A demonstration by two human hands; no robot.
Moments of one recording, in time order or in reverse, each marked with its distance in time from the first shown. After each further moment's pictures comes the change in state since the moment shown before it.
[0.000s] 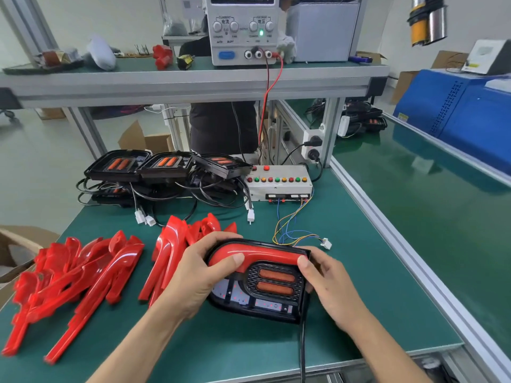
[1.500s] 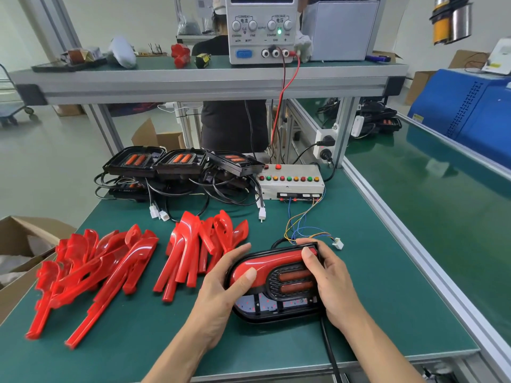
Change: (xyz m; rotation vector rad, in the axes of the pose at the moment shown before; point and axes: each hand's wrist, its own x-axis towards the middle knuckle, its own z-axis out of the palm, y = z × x) left_hand -0.029 -0.043 0.014 -0.132 0.046 -0.046; right_hand 0.014 0.017 0.023 0.354 0.149 0.140
